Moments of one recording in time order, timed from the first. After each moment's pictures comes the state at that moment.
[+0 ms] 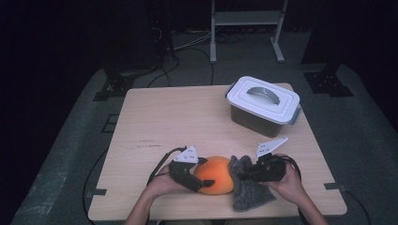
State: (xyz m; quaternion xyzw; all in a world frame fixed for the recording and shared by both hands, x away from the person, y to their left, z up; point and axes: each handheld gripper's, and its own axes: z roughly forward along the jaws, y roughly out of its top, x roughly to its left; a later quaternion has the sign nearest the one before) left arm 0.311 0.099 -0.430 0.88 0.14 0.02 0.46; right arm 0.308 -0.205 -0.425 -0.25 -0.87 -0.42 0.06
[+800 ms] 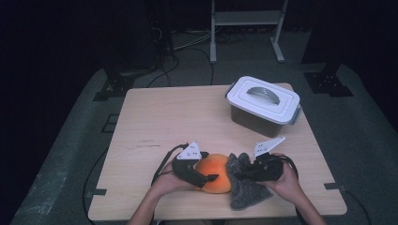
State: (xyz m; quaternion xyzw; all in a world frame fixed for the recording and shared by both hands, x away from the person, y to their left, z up) left arm 0.316 0.091 -0.427 0.86 0.16 0.05 0.48; right arm 0.309 -0.198 -0.423 -0.24 -0.87 -0.43 0.06
